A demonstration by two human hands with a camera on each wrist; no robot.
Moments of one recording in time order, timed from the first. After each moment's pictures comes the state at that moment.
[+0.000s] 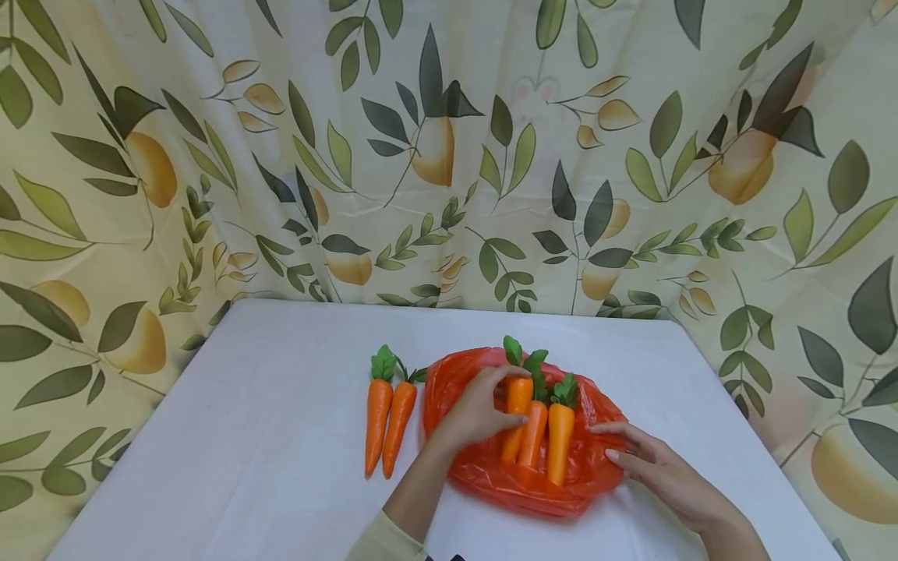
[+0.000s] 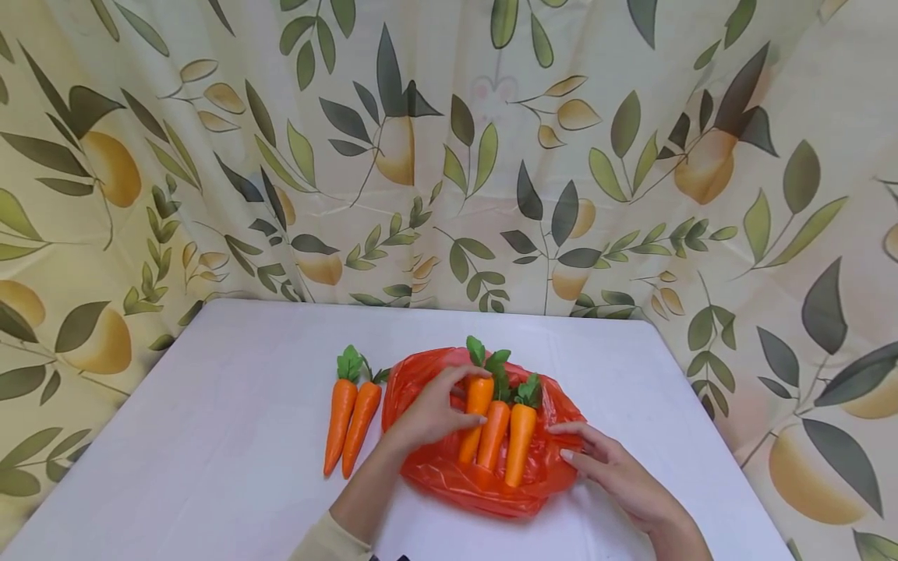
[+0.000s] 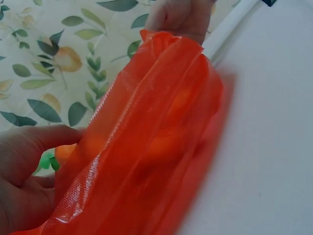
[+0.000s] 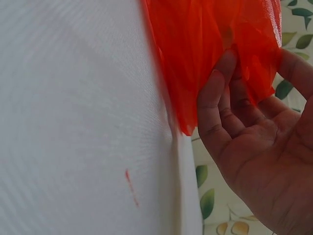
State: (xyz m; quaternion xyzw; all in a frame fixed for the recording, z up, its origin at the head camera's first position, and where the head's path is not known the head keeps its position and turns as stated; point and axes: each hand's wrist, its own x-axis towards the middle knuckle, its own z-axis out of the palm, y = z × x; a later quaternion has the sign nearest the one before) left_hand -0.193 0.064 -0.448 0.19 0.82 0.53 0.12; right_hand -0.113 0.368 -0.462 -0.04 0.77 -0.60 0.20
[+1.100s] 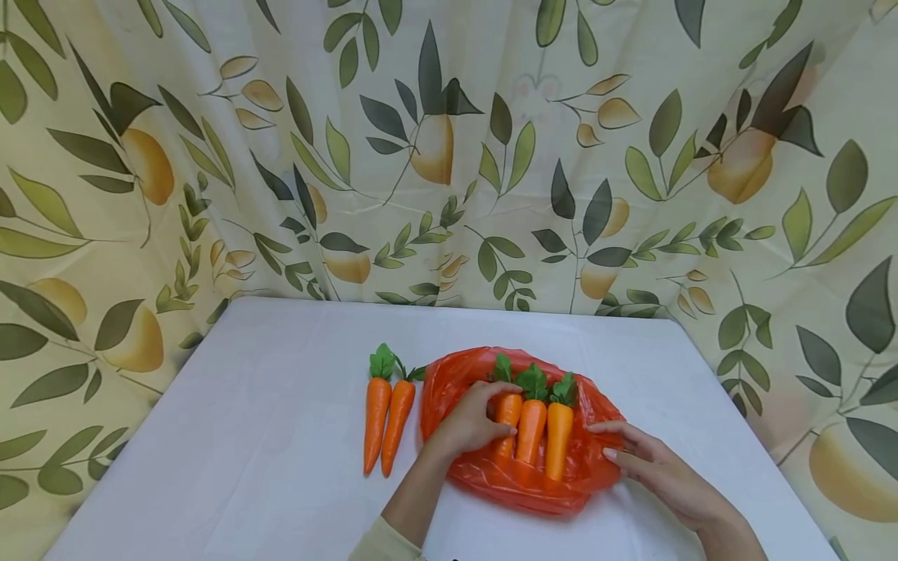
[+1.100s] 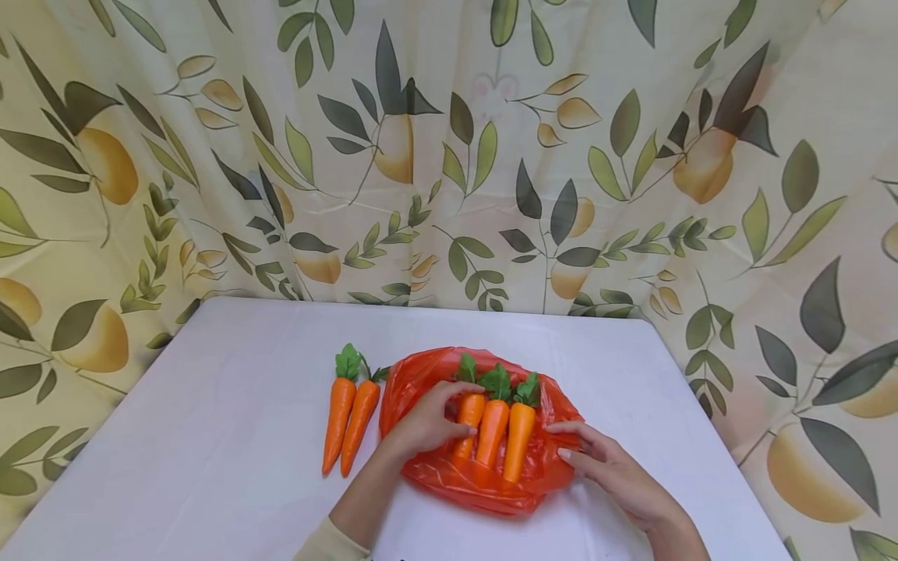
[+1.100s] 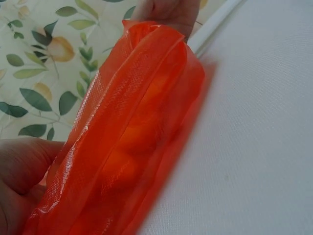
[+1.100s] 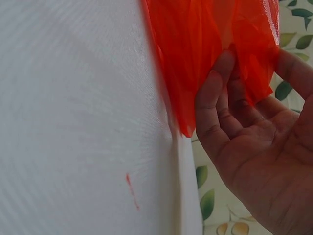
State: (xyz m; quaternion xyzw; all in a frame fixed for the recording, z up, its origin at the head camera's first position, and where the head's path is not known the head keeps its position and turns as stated) left_hand -0.190 0.061 -0.468 0.15 0.84 0.50 0.15; right_hand -0.115 0.371 -0.464 -0.06 0.76 -0.61 0.21
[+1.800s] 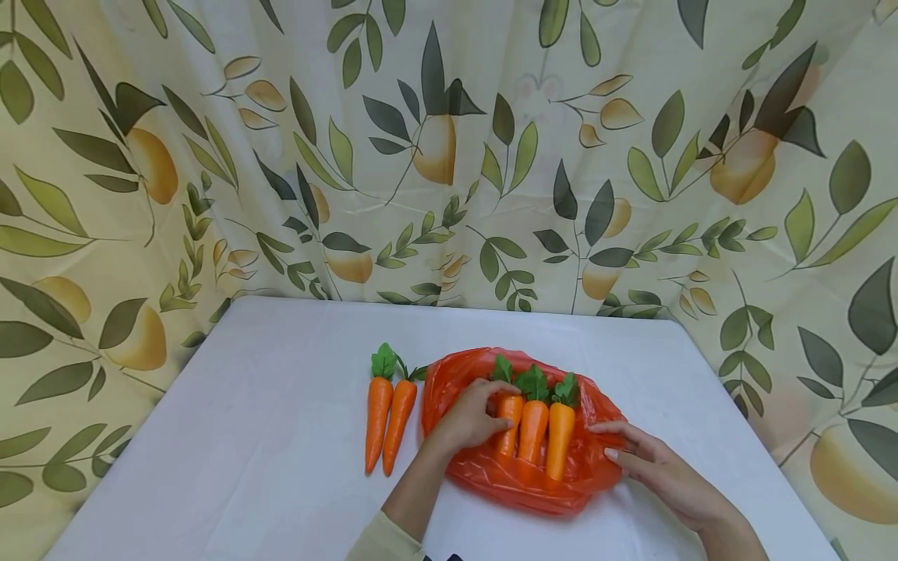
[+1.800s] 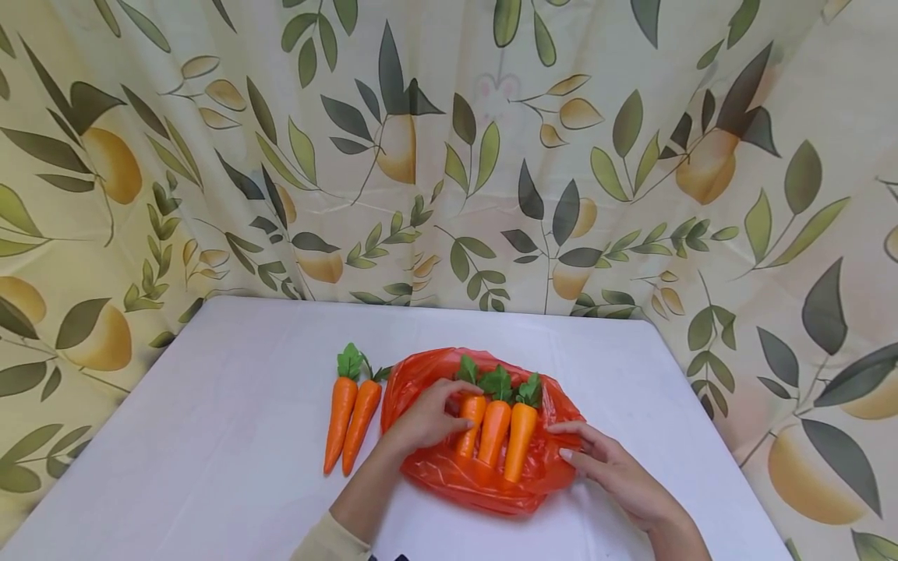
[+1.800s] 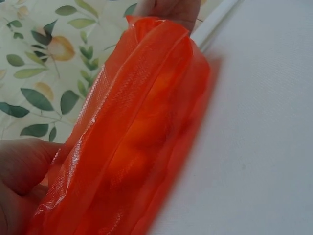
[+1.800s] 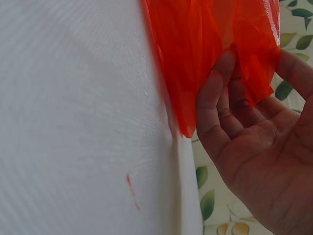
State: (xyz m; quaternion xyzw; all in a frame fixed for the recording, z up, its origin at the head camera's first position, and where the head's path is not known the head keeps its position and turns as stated) left_hand -0.194 0.057 -0.465 0.16 0.85 0.49 0.15; right_hand -0.115 0.369 -0.463 -0.06 0.76 -0.61 0.21
